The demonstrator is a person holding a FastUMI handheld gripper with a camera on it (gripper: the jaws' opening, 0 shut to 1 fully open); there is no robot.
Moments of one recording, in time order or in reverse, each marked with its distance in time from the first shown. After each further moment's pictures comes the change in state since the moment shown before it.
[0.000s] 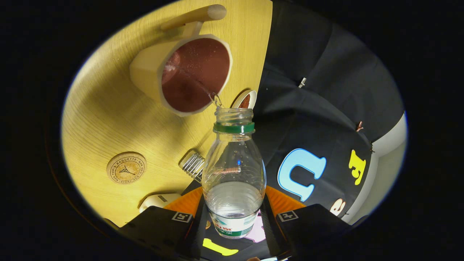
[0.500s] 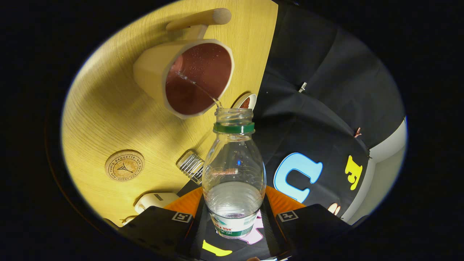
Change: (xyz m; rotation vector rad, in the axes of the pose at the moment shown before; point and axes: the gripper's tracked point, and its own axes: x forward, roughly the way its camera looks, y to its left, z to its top) arm -0.001 -0.005 0.005 -0.037 -0.014 -0.011
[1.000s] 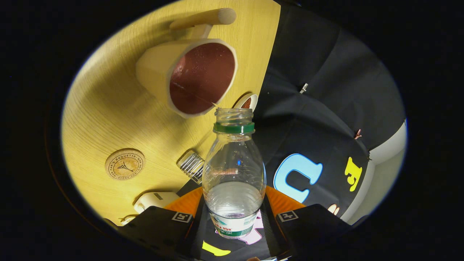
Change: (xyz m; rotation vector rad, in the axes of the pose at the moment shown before) arm 0.000 0.002 -0.001 -0.014 -0.001 0.004
